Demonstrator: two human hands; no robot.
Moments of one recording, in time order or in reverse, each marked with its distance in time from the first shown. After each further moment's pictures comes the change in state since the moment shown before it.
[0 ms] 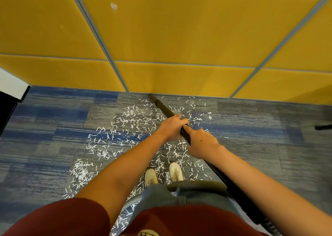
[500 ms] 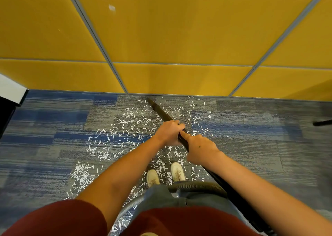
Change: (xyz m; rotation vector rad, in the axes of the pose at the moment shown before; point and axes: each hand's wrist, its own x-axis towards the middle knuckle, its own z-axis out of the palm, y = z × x) left_hand -0.021 -0.005 0.001 0.110 -0.027 0.050; right_hand -0.016 -0.016 0.010 0.006 -0.049 -0.013
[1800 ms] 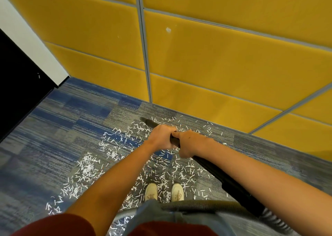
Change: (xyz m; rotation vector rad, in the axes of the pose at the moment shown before) left_hand -0.083 -0.057 -0.039 -0.302 0.270 -0.380; right_hand 0.020 -0.097 -0.047 -0.306 -0.059 -0.300
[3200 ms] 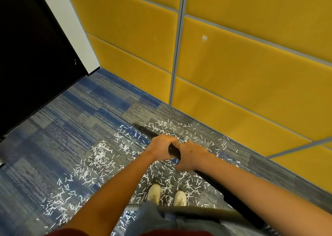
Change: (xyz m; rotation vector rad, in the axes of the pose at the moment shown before) left_hand -0.061 -0.032 -0.005 -0.020 0.084 -0.156; right_hand 0.021 -0.041 0.023 -0.117 0.016 -0.144
